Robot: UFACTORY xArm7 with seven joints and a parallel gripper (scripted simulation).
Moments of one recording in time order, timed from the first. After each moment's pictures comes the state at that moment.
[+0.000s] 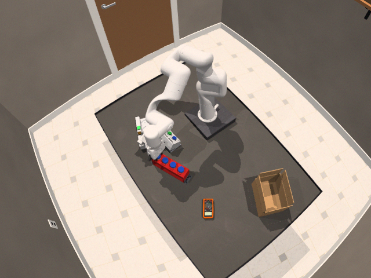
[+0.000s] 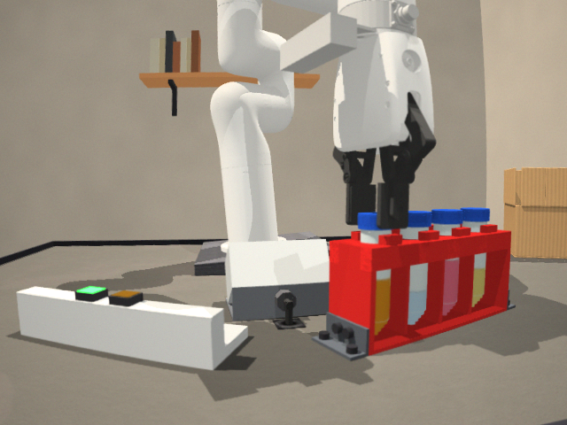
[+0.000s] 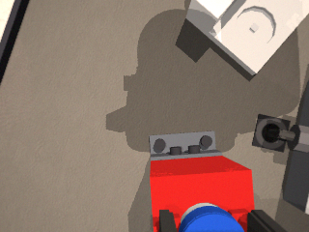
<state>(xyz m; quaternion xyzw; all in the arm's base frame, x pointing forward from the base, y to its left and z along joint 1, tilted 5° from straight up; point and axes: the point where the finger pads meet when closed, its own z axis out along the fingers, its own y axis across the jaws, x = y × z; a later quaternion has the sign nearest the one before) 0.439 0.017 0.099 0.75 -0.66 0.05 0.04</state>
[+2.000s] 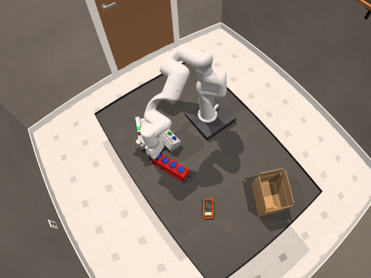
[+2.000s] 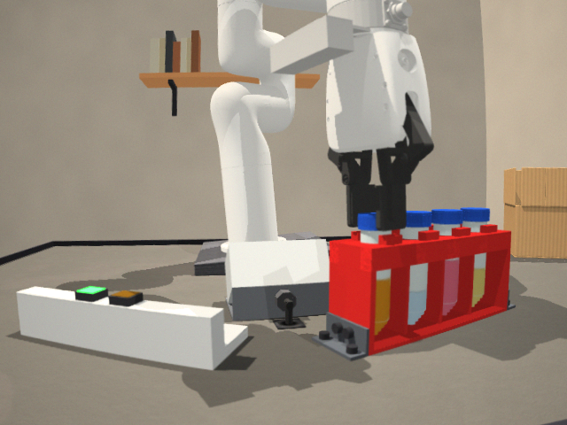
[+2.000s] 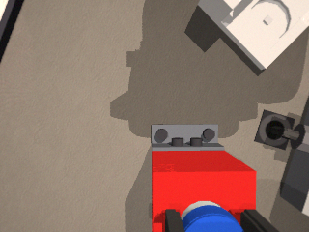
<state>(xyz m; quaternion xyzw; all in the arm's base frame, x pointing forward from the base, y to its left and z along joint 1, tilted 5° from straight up) 0.439 0.016 0.098 0.77 -0.64 0.02 0.02</state>
